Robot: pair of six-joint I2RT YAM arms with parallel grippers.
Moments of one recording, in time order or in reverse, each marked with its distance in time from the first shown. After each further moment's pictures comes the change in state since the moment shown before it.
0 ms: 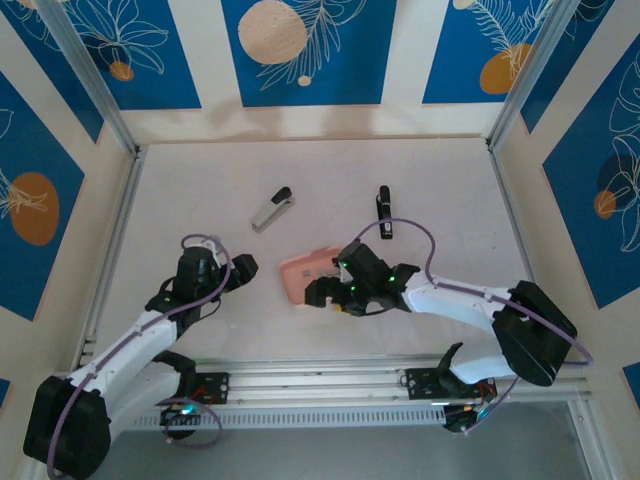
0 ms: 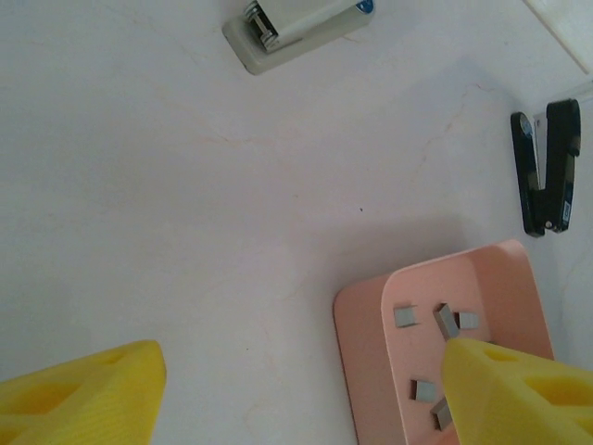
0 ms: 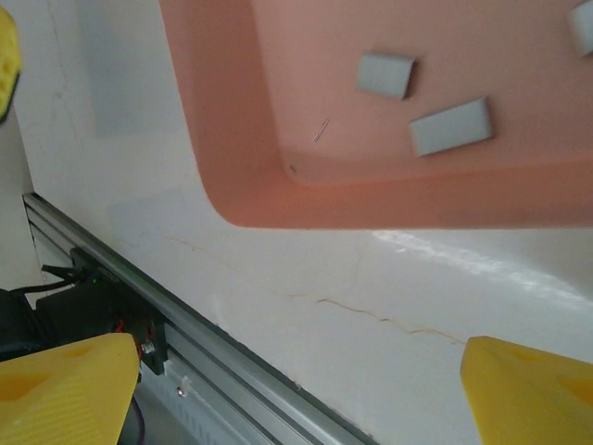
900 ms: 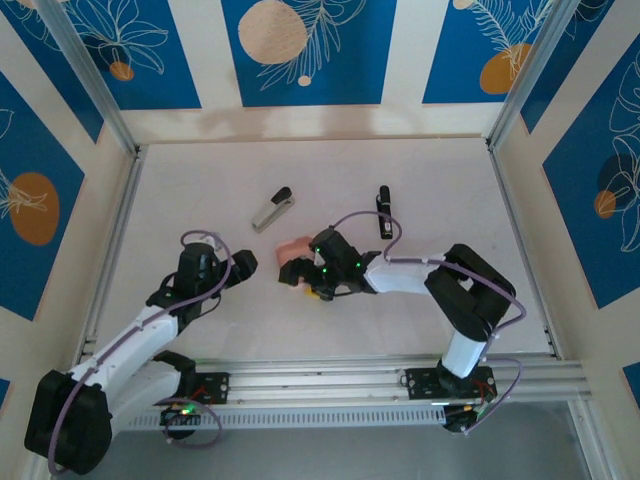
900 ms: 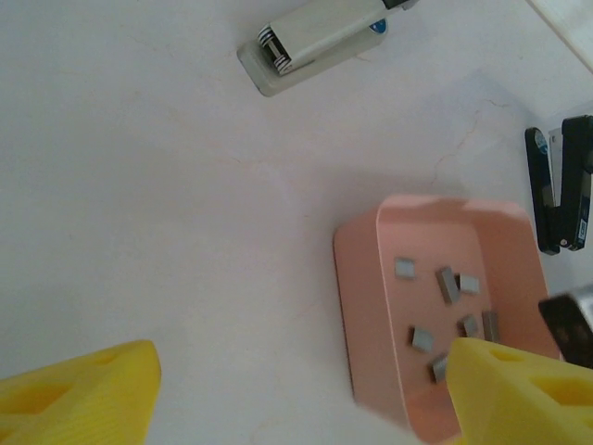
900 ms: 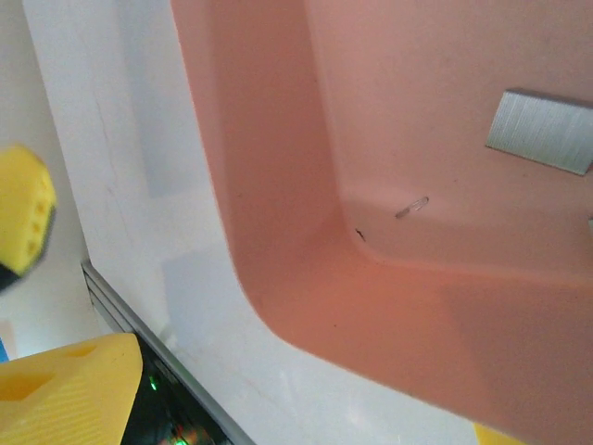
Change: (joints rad) left arm 0.000 0.040 0.040 -0.015 -0.034 0.003; right arm -0.052 0.372 0.192 0.283 -0.034 0.106
